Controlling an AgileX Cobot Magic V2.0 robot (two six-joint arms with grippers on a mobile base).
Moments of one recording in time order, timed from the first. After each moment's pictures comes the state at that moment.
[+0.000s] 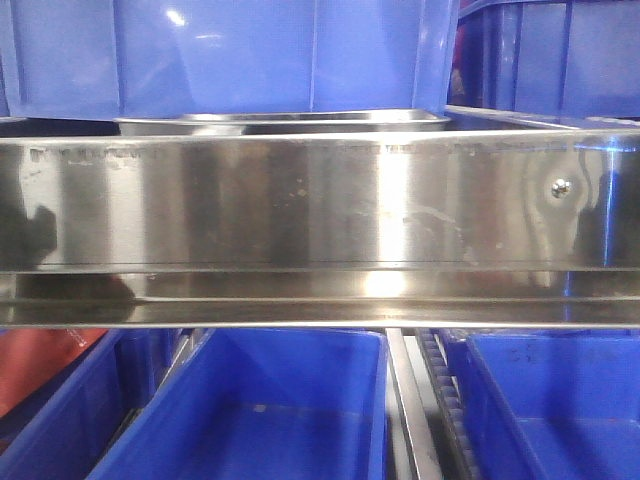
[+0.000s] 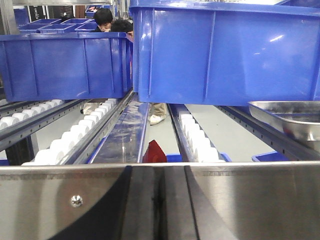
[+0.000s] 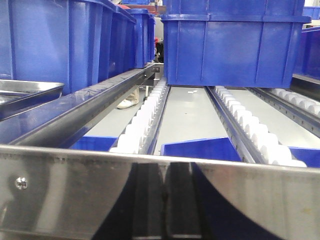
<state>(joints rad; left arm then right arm) -0.05 0.00 0.00 0.01 0.06 0.03 -0.01 0.00 0.00 0.12 0.12 -0.11</state>
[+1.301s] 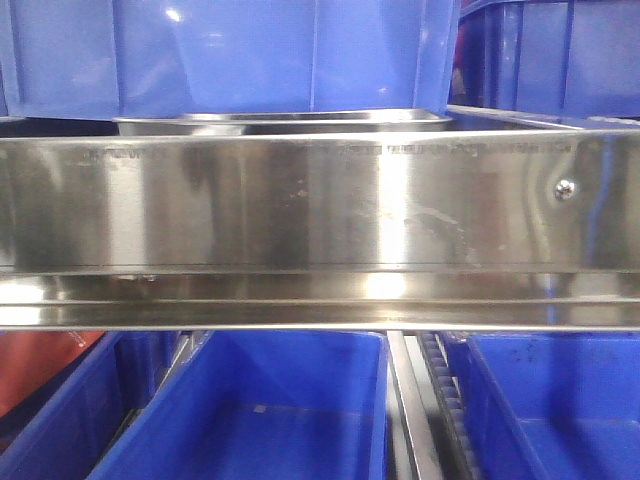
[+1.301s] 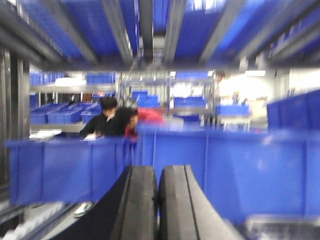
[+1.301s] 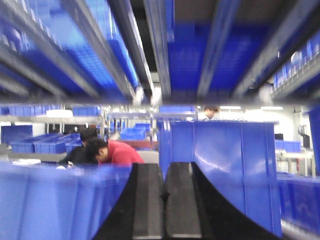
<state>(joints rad) -0.05 0.02 -0.23 -0.02 -0.04 0.03 -0.01 0.00 -0.28 0.12 -0.10 -0.11</state>
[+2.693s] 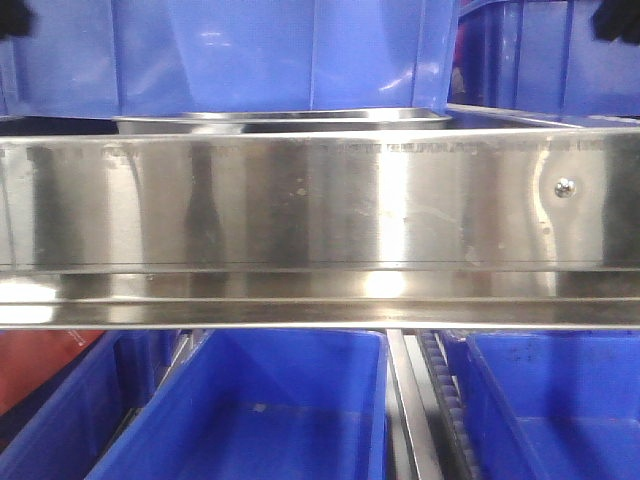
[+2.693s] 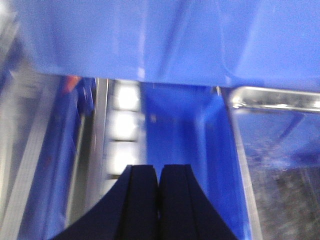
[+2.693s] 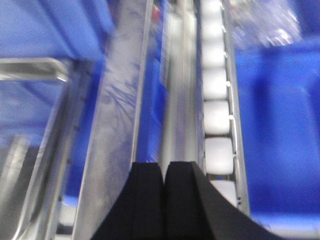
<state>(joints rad) -0.26 1.45 -1.25 0.11 0.68 -0.30 0.20 1.38 -1.19 -0.01 0.78 0.31</state>
